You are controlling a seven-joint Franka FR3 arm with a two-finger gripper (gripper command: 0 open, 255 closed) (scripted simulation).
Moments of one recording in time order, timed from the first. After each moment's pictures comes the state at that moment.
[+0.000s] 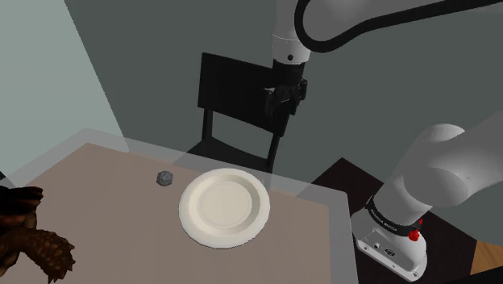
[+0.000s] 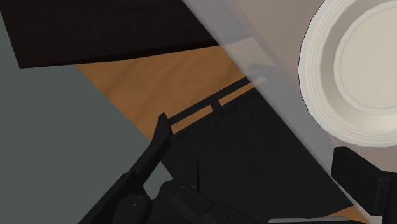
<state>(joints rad) 0.11 -0.54 0.25 -2.46 0.14 1.90 0.38</state>
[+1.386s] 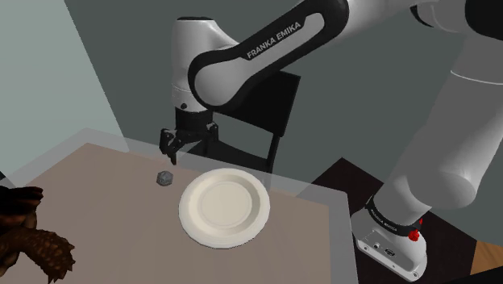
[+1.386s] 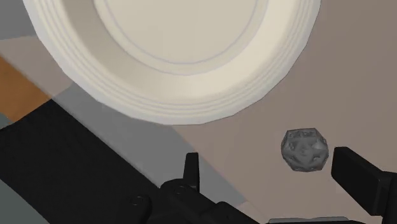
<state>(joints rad) 0.22 0.15 0.47 -2.07 0.08 2.31 0.73</state>
